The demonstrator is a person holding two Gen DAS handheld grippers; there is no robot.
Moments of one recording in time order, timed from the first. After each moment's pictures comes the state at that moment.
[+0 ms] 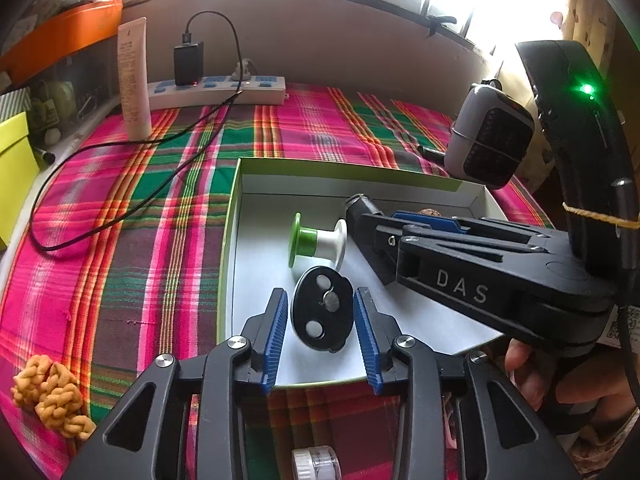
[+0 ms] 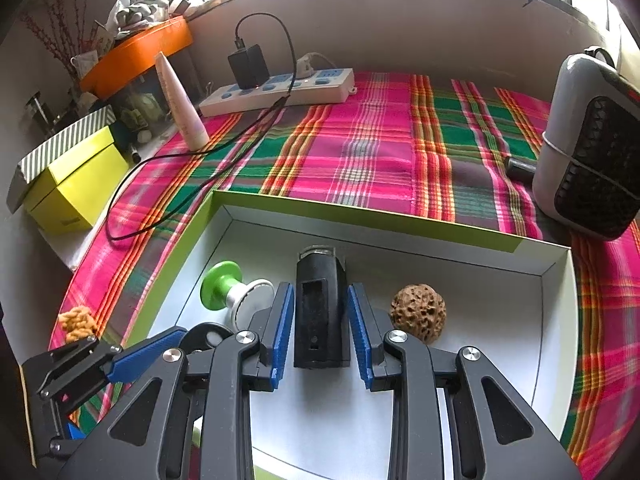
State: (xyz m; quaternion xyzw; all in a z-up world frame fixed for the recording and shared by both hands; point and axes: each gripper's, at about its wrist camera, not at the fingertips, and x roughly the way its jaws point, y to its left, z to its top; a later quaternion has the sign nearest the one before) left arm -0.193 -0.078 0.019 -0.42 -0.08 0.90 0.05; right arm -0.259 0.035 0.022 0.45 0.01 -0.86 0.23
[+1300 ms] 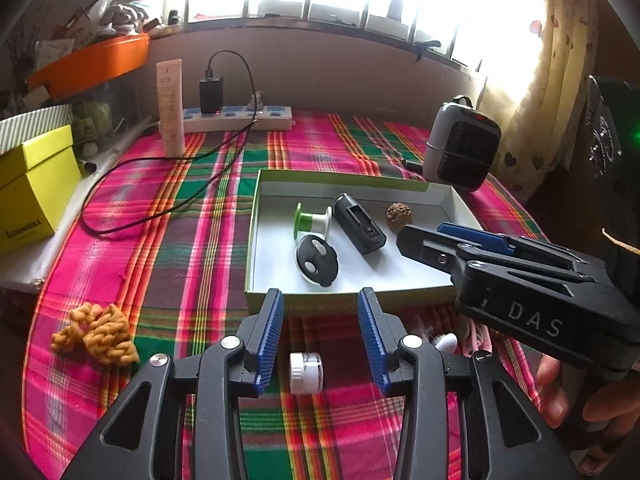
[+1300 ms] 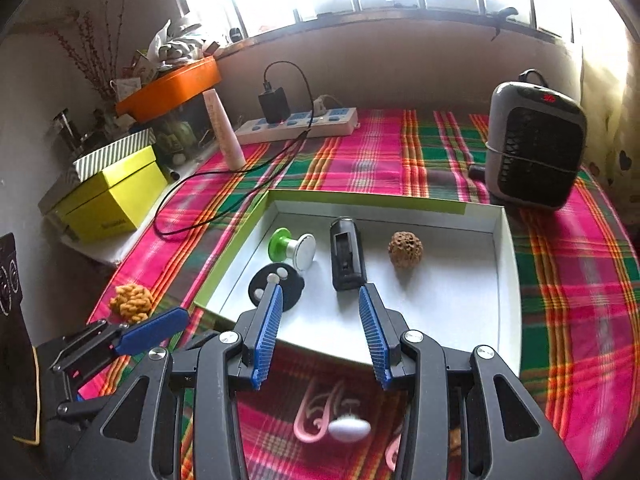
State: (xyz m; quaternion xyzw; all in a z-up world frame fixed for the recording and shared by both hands) left arm -0.117 -0.072 0.052 -0.38 -0.06 0.92 0.03; right arm -0.167 0.061 0.060 0.39 -0.01 -0.89 0.23
